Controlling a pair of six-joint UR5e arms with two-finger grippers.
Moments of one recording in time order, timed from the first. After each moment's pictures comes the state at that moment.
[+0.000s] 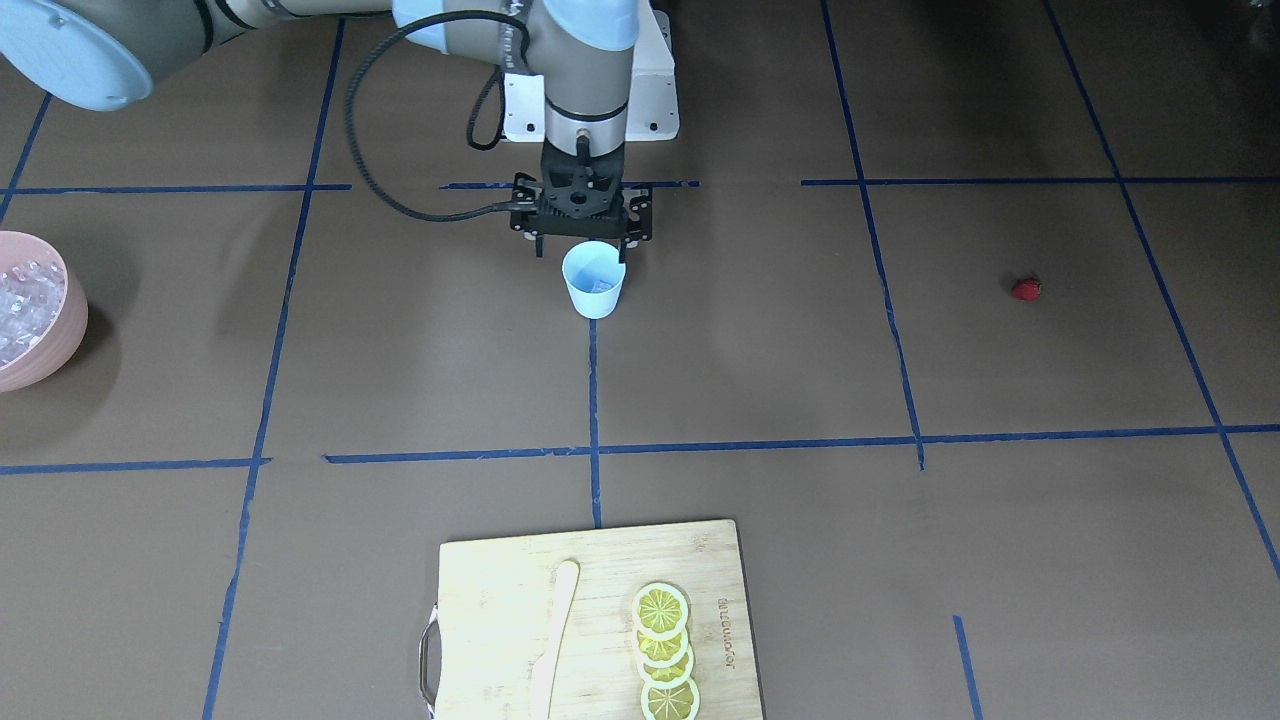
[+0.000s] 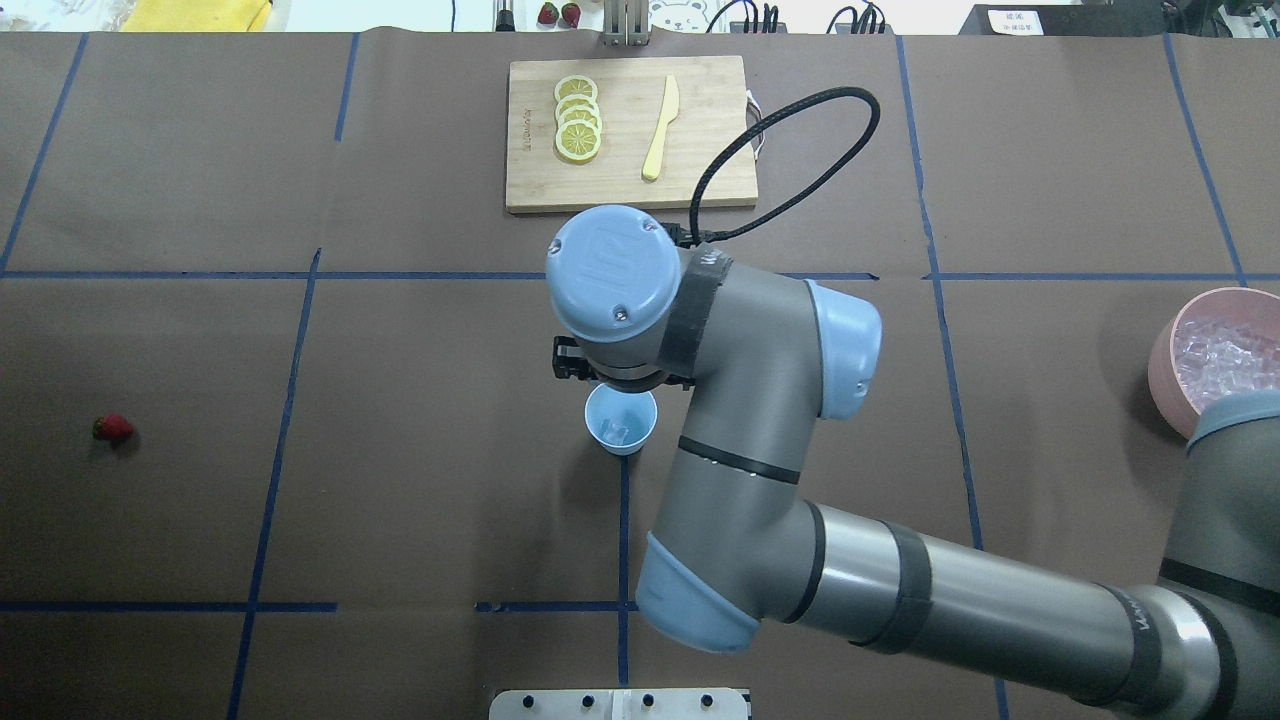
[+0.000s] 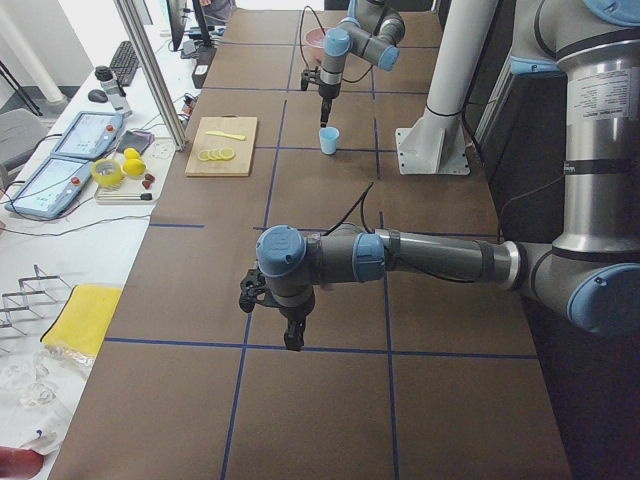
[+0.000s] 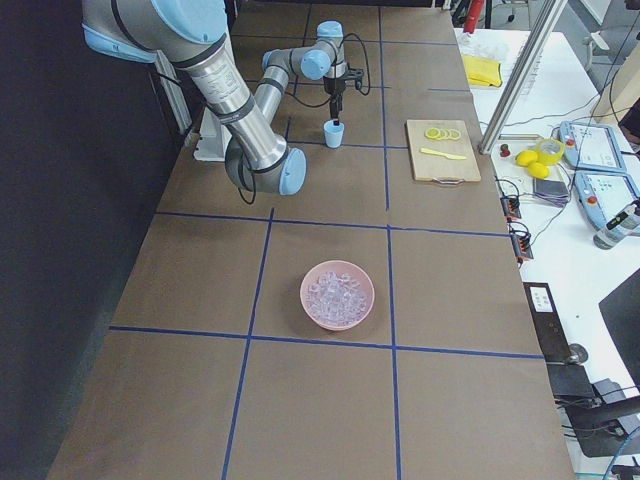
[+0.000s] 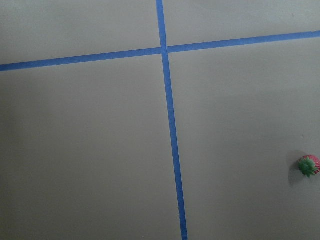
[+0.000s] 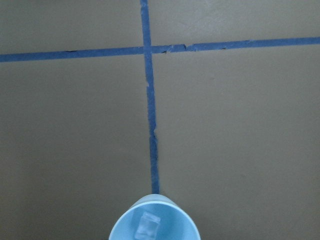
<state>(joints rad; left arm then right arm) -1.59 -1.48 -1.77 -1.38 -2.38 0.19 0.47 -0.74 1.72 -1.84 1.74 1.28</state>
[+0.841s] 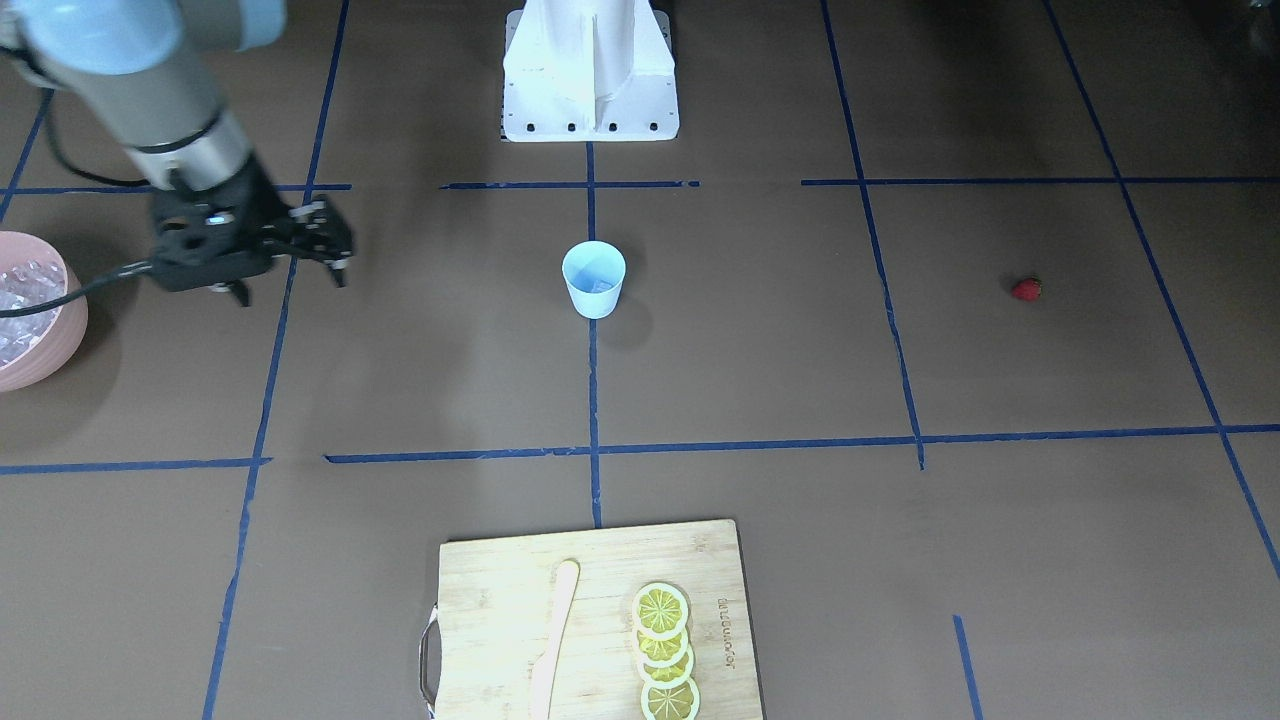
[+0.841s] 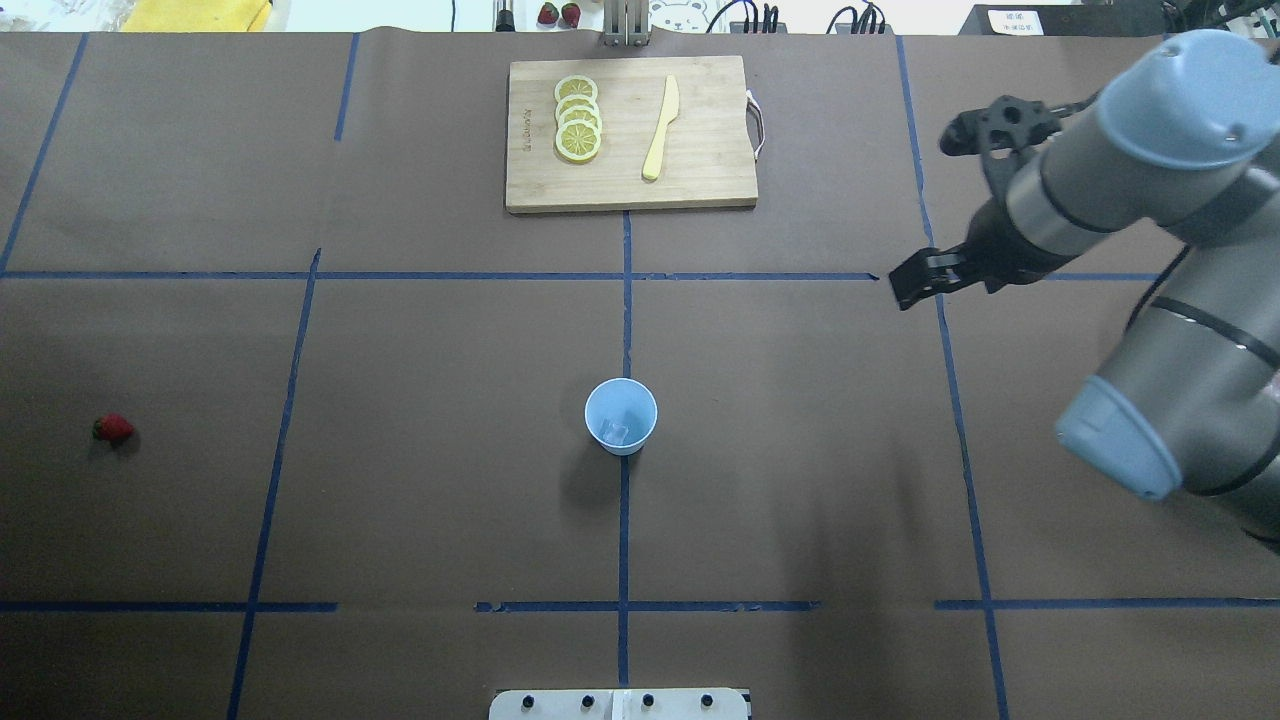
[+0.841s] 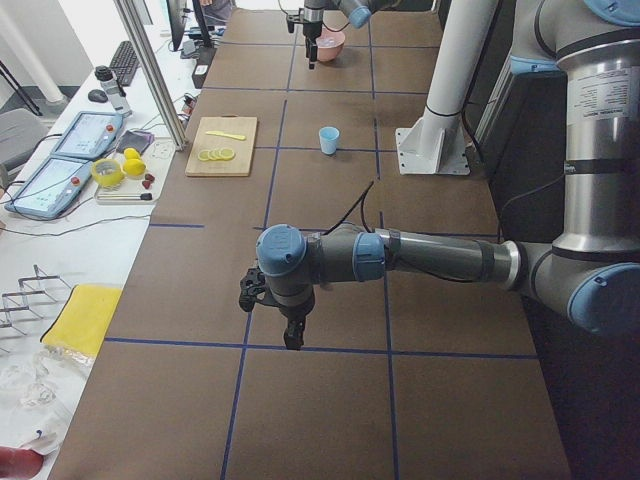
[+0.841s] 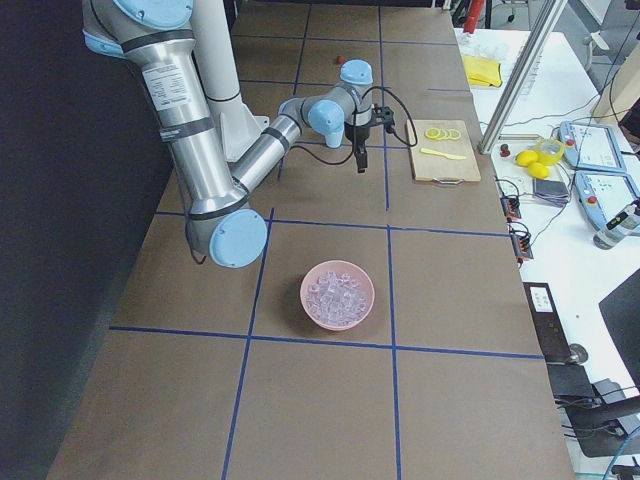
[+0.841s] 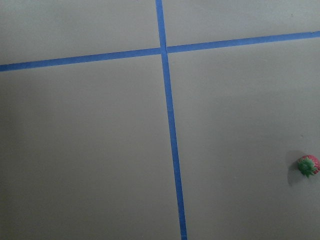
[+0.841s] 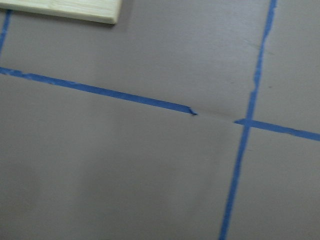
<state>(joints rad) -1.59 -1.48 -1.77 -1.38 -2.38 0.19 0.89 -1.32 2.01 -1.57 2.09 0.70</state>
